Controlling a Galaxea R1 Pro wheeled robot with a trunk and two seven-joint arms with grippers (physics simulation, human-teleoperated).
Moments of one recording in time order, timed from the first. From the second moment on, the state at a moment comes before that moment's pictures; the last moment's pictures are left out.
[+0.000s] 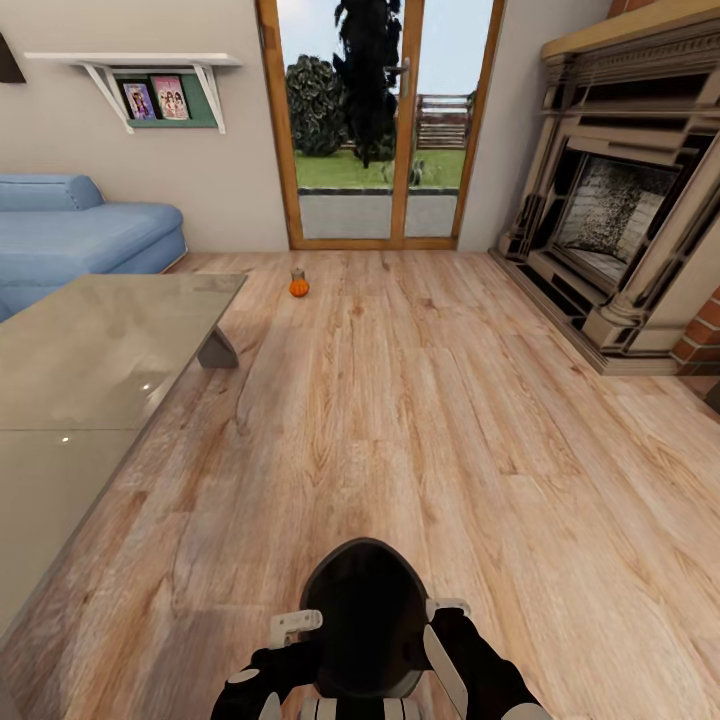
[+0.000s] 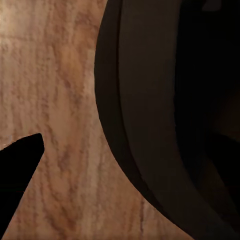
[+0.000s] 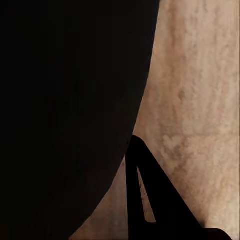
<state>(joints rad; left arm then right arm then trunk) -0.15 -0.16 -0.16 -1.05 0.22 0.44 0.19 -0.47 0.17 0.13 -0.60 -0.18 0.66 -0.29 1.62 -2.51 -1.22</state>
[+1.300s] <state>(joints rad) -0.15 -0.16 -0.16 -1.05 0.23 0.44 0.19 -0.47 0.17 0.13 -0.60 -0.18 0.65 -0.29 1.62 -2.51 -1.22</state>
